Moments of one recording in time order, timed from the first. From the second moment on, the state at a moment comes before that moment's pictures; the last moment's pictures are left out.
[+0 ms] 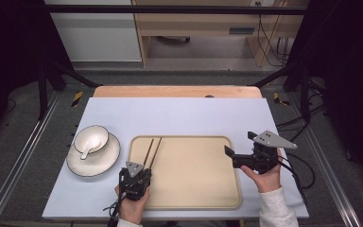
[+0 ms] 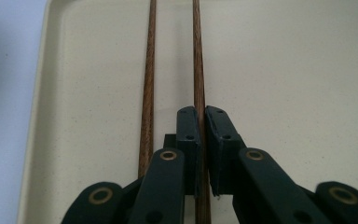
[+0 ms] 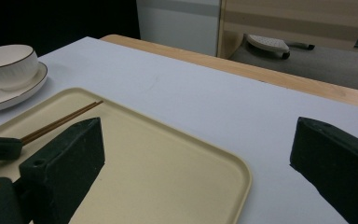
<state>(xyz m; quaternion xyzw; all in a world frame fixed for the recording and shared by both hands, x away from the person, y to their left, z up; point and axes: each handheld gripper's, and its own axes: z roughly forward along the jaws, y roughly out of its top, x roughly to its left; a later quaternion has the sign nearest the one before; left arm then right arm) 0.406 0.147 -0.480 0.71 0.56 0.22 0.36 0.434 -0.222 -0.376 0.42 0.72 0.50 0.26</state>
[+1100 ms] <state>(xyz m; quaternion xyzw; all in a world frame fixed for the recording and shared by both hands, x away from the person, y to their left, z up) 0.414 0.171 -0.424 0.74 0.46 0.20 0.45 0.431 -0.228 -0.372 0.42 0.71 0.50 0.27</state>
